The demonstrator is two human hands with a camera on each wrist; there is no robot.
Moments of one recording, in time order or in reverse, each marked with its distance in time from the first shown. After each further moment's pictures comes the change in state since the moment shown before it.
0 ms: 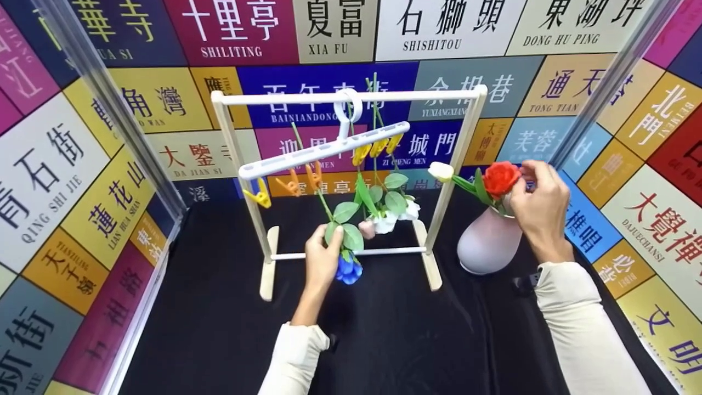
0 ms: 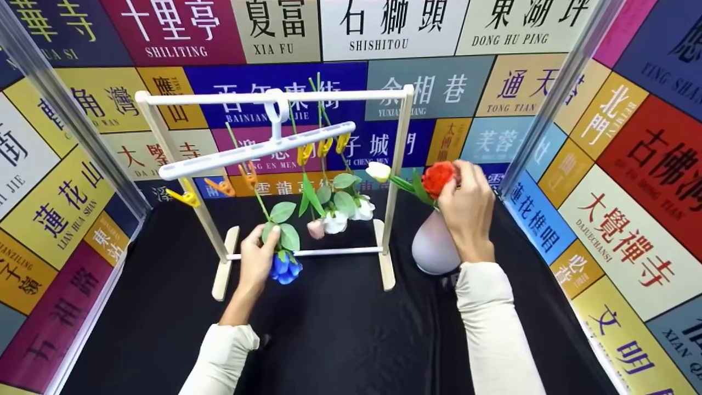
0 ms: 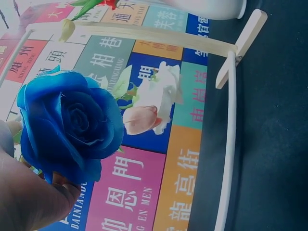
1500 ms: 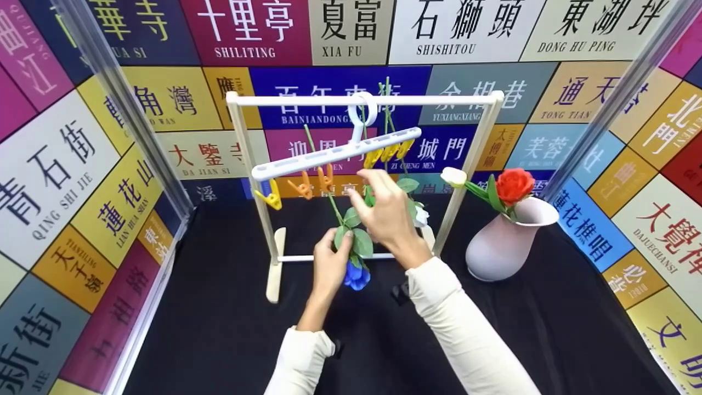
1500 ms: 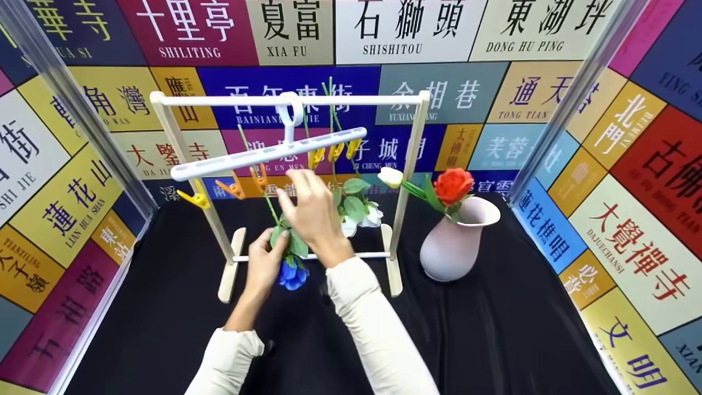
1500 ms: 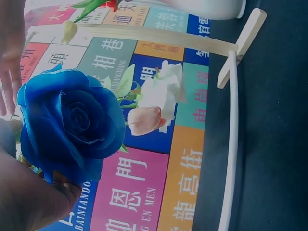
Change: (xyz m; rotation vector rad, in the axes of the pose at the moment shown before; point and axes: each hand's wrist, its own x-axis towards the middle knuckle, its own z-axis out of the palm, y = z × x) left_hand 0.001 0.003 -0.008 -0.026 -0.053 -0.041; right_hand -0.053 -0.192 0.153 0.279 -0.208 -0.324
